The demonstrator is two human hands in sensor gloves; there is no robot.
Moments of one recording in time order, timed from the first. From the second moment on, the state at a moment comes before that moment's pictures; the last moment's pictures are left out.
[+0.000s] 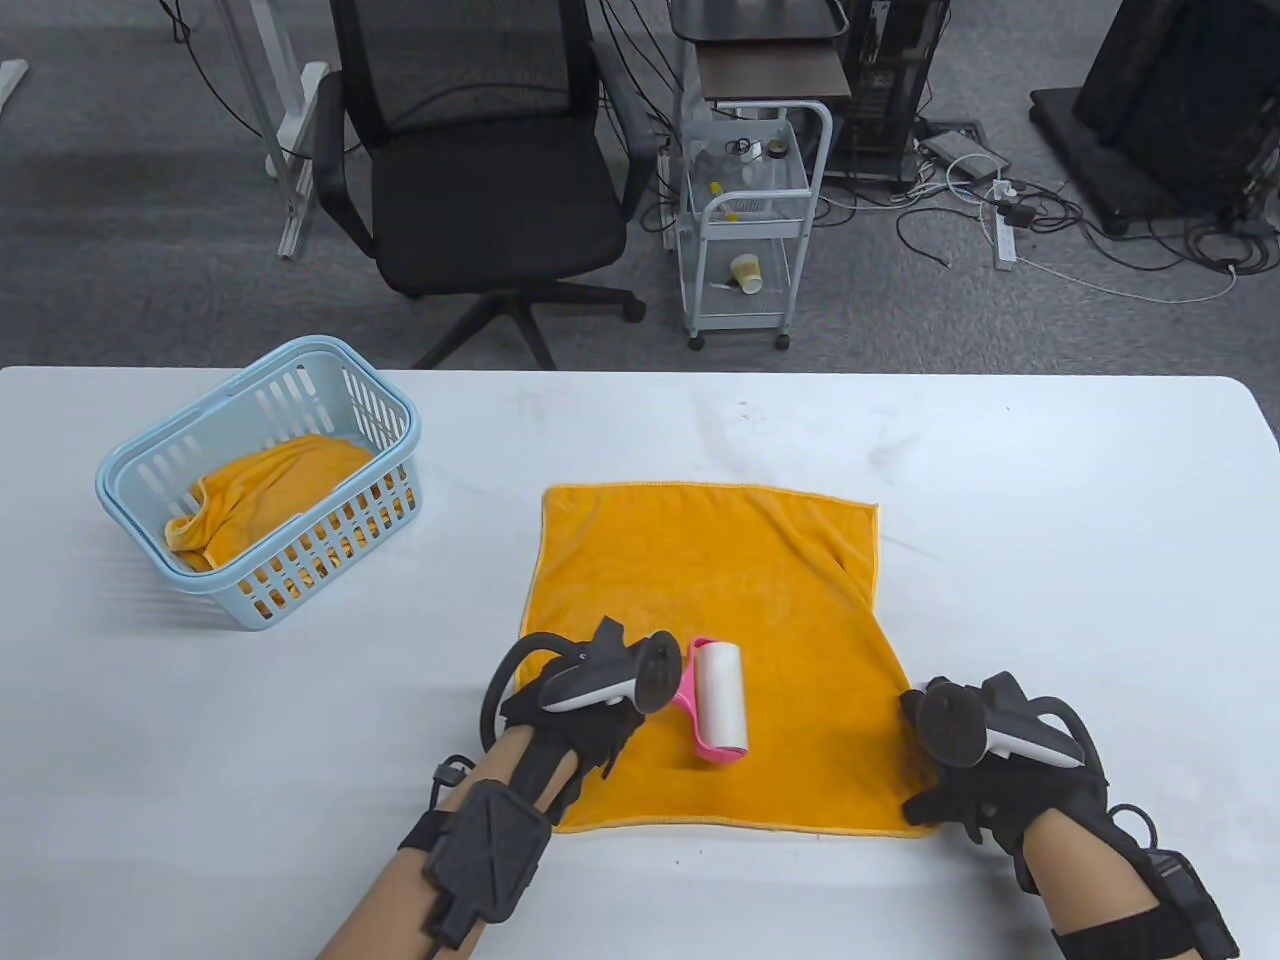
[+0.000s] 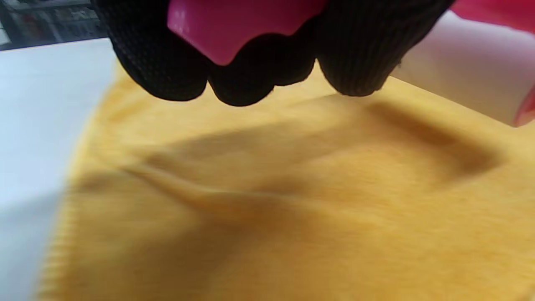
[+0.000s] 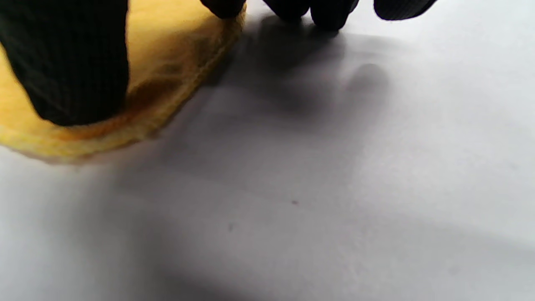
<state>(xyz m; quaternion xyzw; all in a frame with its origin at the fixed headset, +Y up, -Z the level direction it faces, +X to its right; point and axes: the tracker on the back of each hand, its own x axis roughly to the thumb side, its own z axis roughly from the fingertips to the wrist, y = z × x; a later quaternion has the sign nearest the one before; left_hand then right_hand) -0.041 -0.755 -0.299 -0.22 -0.21 -0.07 0.95 0.290 -0.788 -0.268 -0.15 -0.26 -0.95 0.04</state>
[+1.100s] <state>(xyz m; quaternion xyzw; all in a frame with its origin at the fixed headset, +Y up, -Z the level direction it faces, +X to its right) -0.041 -0.766 -0.266 -0.21 -0.23 -0.13 0.94 0.289 -0.788 -0.268 -0.15 -0.26 -0.95 0.04</state>
